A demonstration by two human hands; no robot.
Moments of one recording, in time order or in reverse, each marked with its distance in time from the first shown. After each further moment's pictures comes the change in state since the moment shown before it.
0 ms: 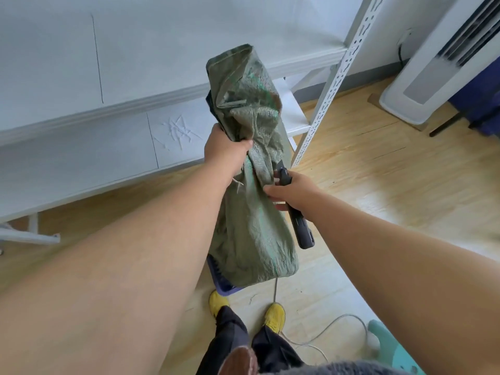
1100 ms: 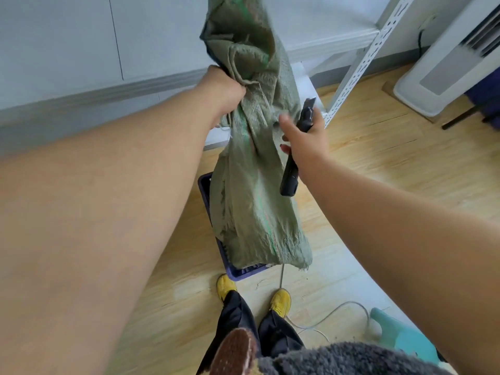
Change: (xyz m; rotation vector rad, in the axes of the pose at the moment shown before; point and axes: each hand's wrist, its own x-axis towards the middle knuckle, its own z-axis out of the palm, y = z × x) left_hand 0.049 0.039 -0.081 0.182 -0.117 0.011; right_hand 0.004 -0.069 0.056 0.396 0.299 -0.279
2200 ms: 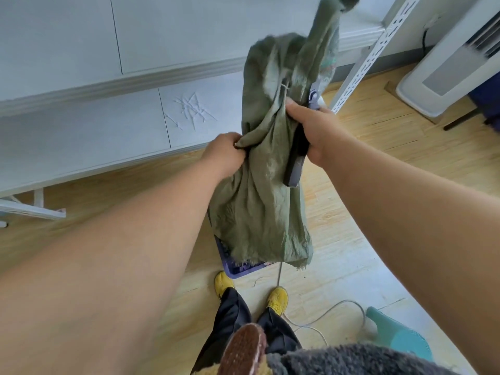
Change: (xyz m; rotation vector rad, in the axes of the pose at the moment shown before) left_hand -0.029 -0.084 0.043 -0.041 -0.043 -0.014; right_hand 0.017 -0.031 -0.004 0.095 -0.141 0.210
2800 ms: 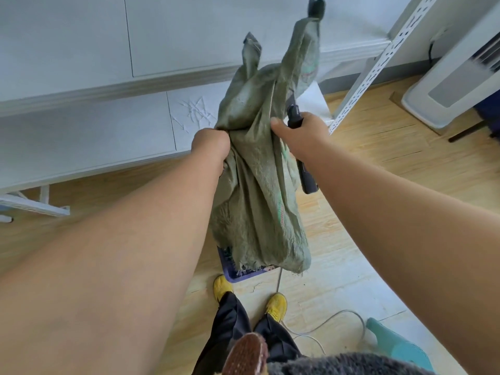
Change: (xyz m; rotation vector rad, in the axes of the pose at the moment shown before) left_hand 0.009 0.011 -0.022 -0.402 0.204 -0.426; right_hand -0.006 0.003 0.015 -0.802 0.073 -0.194
